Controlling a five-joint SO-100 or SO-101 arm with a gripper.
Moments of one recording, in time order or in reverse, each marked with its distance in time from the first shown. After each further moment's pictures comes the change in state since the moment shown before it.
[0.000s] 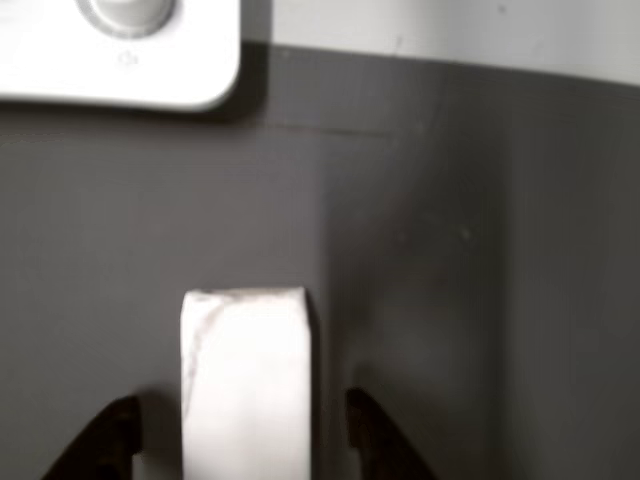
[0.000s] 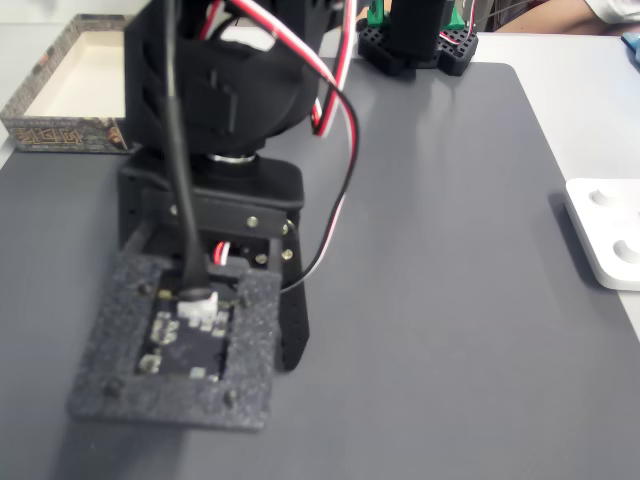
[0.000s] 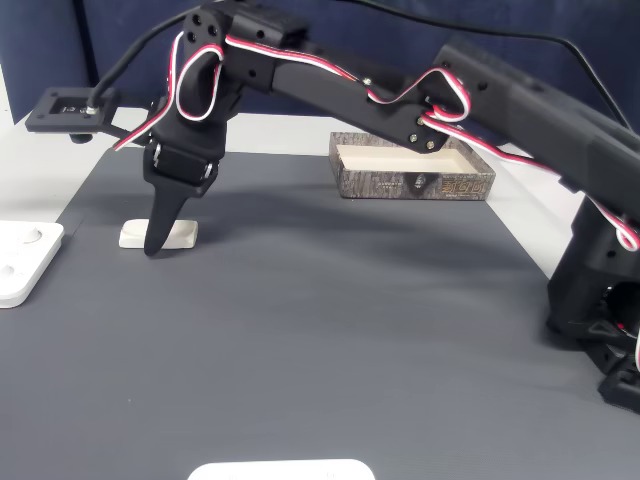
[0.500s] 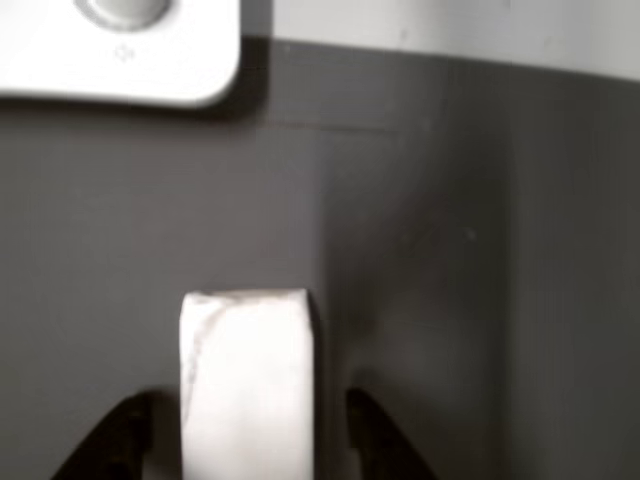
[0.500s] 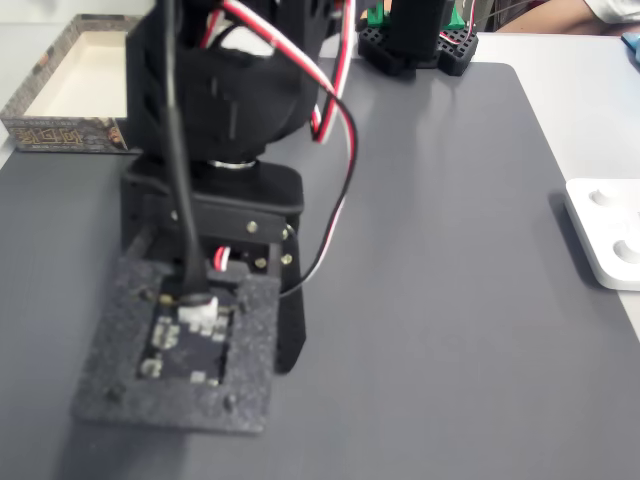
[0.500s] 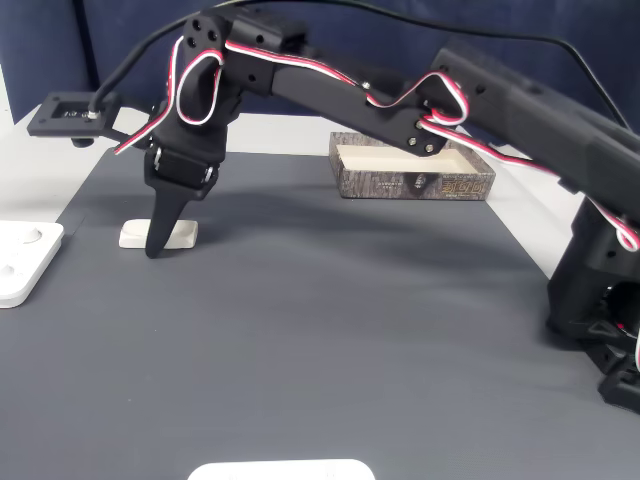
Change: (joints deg) arm 0.0 -1.0 -0.8 0.0 0.0
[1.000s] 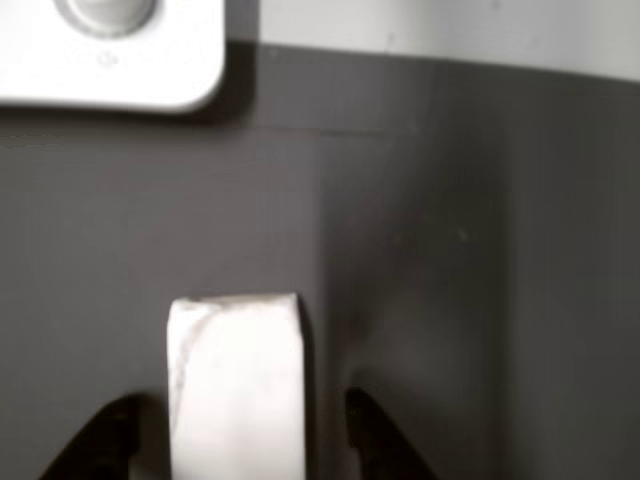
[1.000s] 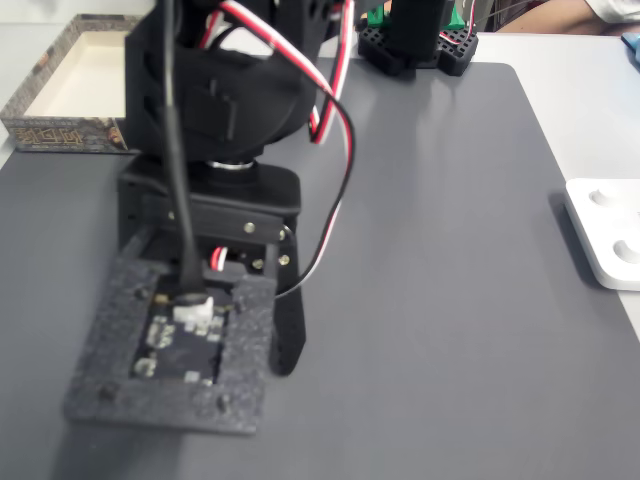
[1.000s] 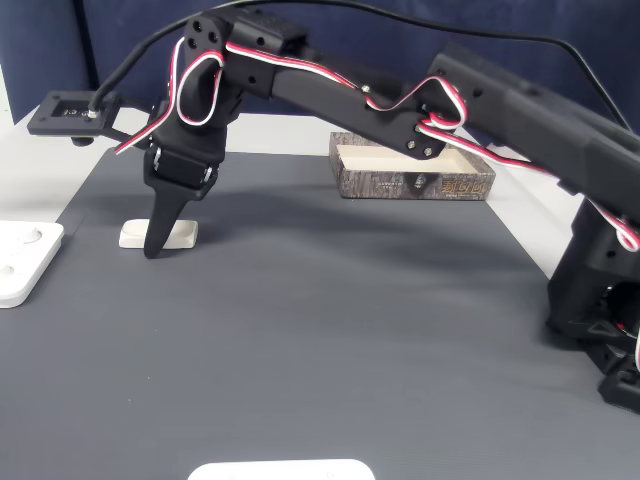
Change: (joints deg) arm 0.1 -1.6 -2.1 -0.3 -0.6
